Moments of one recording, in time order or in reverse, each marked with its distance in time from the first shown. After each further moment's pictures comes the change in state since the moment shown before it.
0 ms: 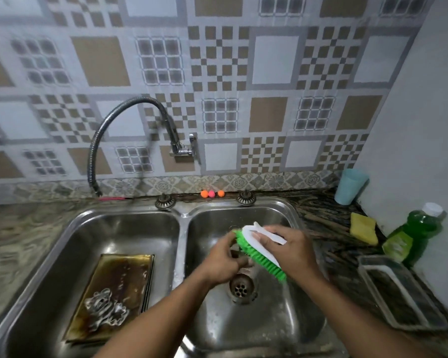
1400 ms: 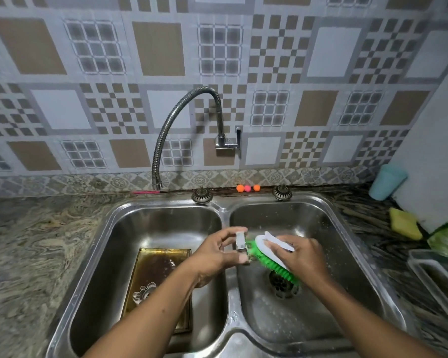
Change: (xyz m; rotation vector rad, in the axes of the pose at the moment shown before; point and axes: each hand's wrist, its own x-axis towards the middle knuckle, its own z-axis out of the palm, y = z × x) left_hand -0.053 -0.025 -0.158 -0.481 -0.158 -0.108; right_hand -0.029 -0.058 0.120 -0.145 0.047 0.029
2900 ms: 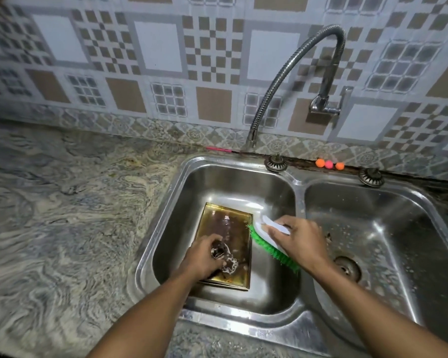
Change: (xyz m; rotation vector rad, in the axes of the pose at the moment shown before) left_hand -0.118 -0.087 -0.180 0.977 0.594 -0.268; right_hand -0.023 -0.092 0.140 -0.219 -0.356 -0.117
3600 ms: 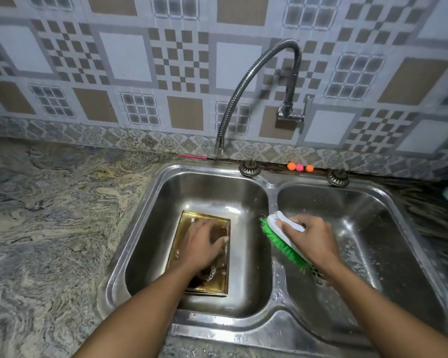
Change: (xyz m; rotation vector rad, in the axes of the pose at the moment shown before) left_hand 0.013 0.075 0.004 0.068 0.181 0.227; right_hand 0.000 0.057 -0.052 0.080 0.099 0.235
